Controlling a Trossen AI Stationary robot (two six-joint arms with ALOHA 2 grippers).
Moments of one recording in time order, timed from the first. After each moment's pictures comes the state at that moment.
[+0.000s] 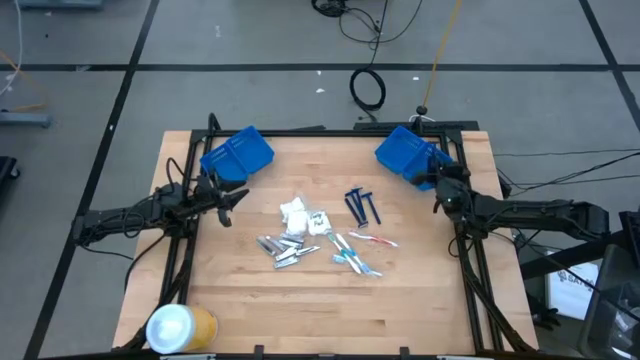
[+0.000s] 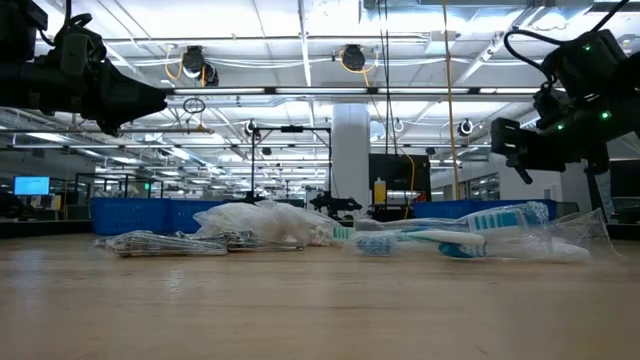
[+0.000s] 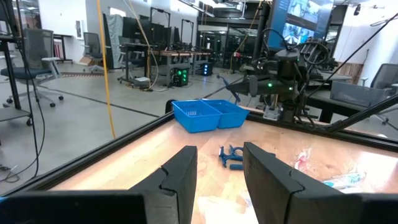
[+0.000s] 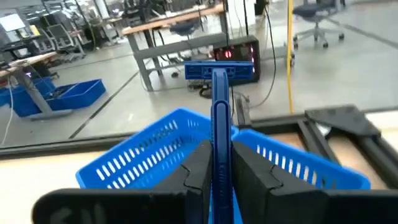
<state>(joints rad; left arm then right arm) 0.16 0.03 0.02 0.07 -0.18 -0.08 -0.34 0.66 0.02 0.30 1.04 0.51</state>
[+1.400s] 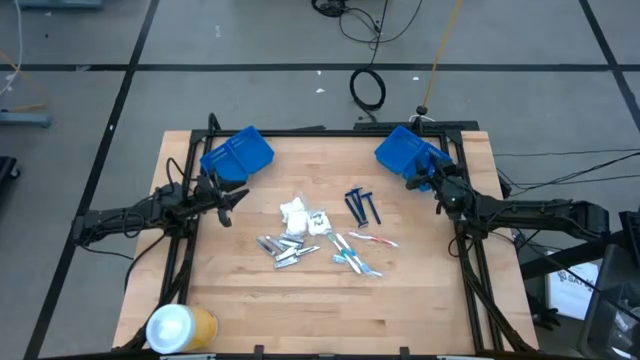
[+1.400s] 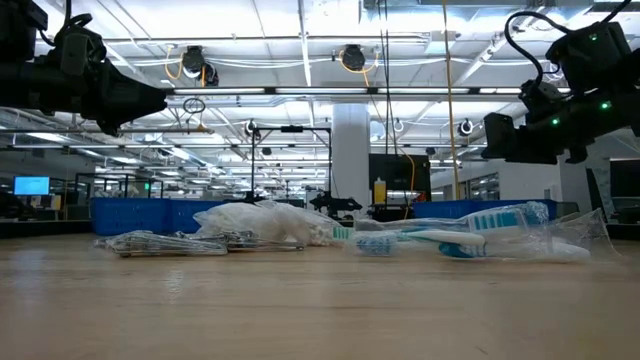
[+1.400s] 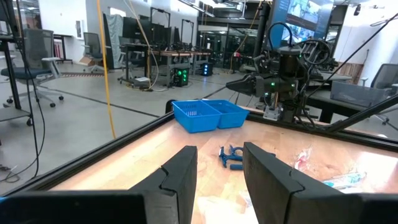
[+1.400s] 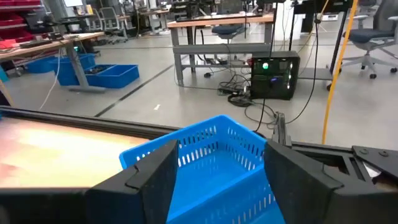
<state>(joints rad) 0.16 0.03 0.02 0.07 -0.18 -0.08 -0.33 0.66 0.02 0.43 0.89 0.27</state>
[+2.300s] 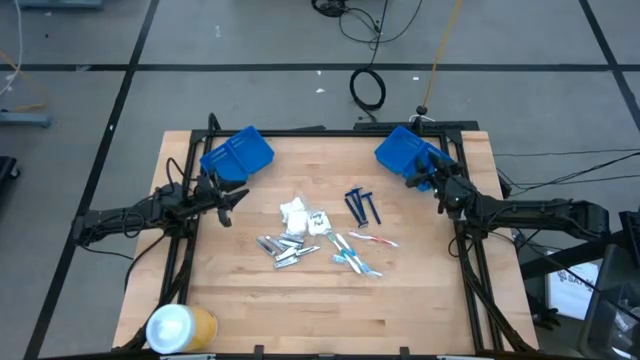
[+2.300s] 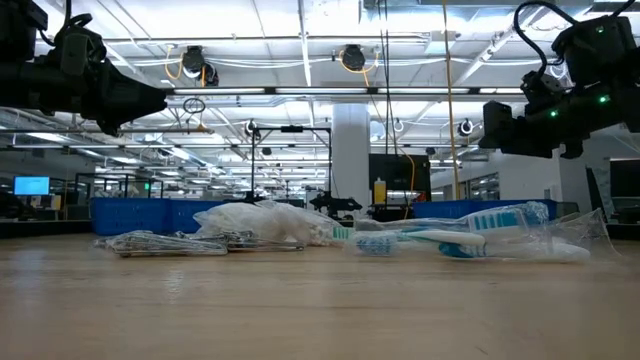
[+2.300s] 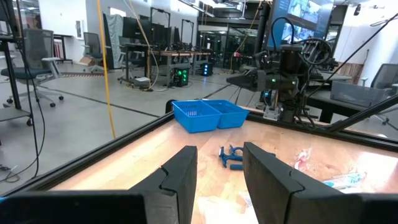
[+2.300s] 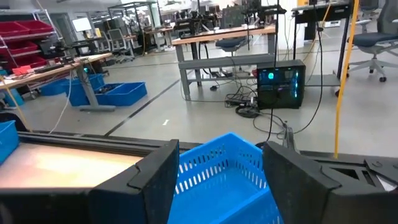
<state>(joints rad) 0.16 0.03 0.02 0.07 -0.18 -0.08 -0.33 0.66 0.02 0.53 0.87 0.25</state>
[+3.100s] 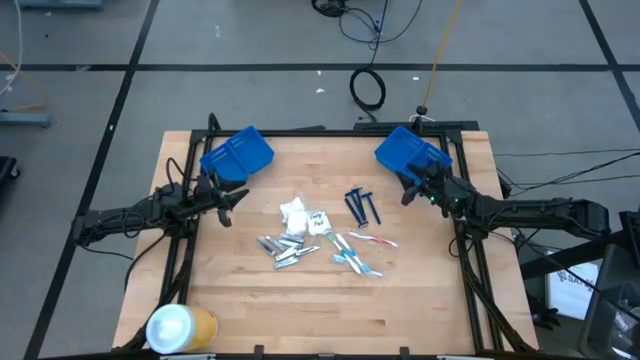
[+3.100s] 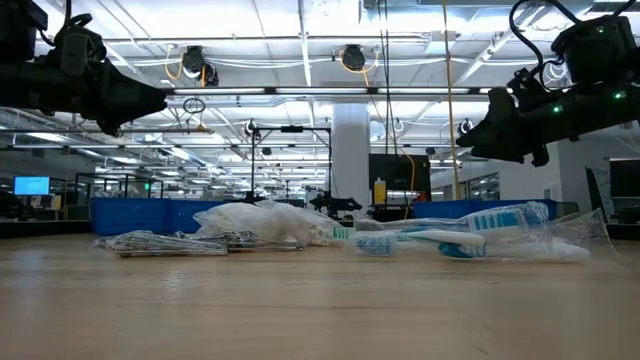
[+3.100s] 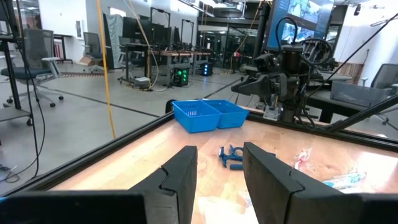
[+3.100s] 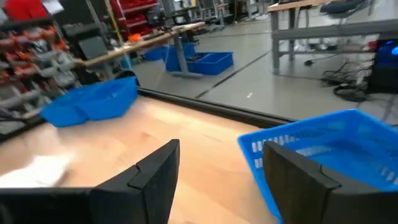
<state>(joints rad) 0.16 0.03 0.02 0.07 -0.18 -0.08 -0.31 0.66 0.02 0.52 0.46 0.30</state>
